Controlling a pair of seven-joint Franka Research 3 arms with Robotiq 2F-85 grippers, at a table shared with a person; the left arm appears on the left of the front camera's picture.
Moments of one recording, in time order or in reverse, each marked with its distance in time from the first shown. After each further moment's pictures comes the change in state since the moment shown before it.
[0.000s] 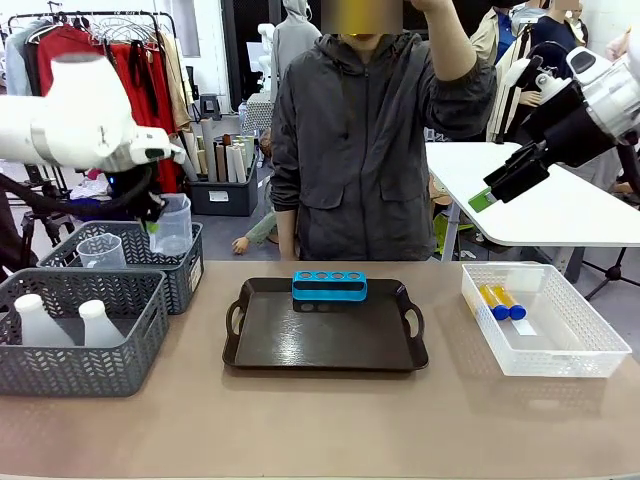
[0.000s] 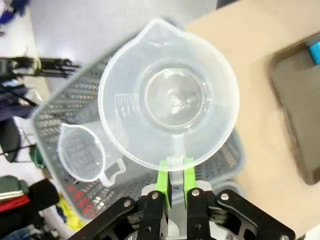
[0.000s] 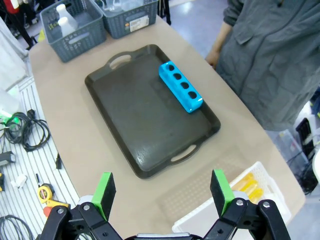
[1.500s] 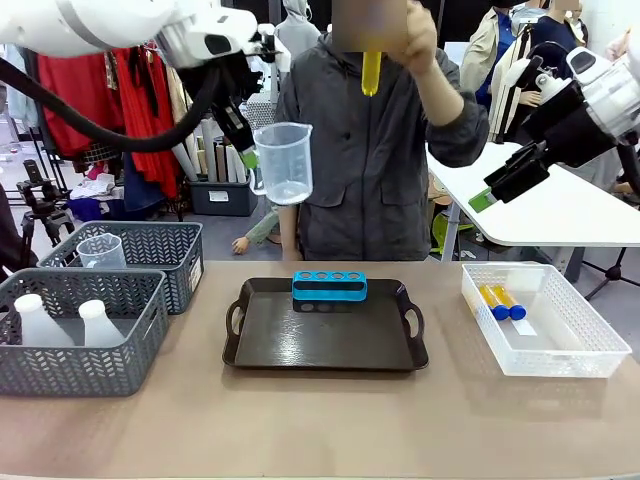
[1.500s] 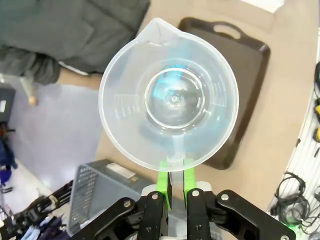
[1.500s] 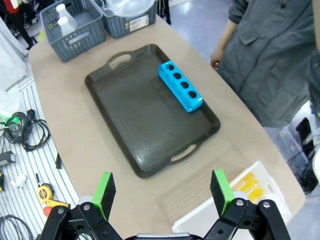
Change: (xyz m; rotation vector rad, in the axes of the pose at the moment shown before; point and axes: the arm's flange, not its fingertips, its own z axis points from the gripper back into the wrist) left arm 0.042 -0.193 0.182 -0.238 -0.189 -0.677; right arm 0.000 0.000 0.000 -0.001 0.001 0.000
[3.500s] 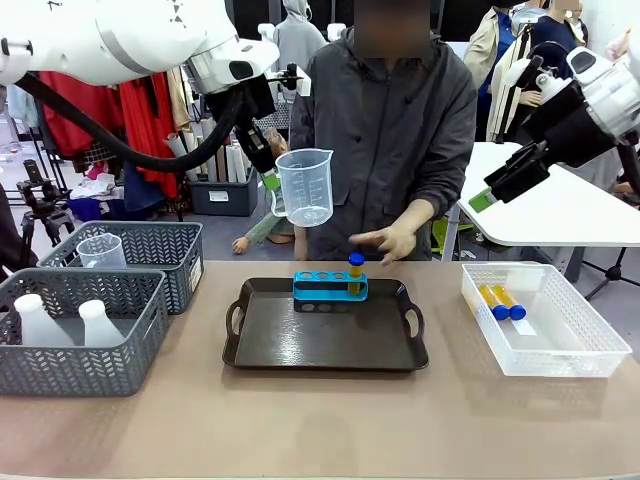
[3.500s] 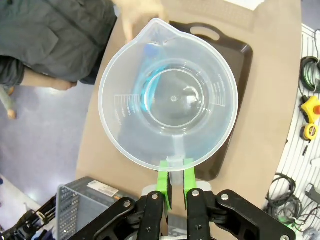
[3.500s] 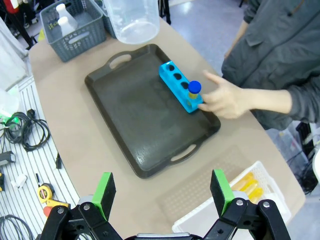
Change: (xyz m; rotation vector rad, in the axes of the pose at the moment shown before) left arm 0.015 0.002 -0.039 -0.112 0.007 -0.023; right arm 0.000 0.000 0.000 0.000 0.000 0.000
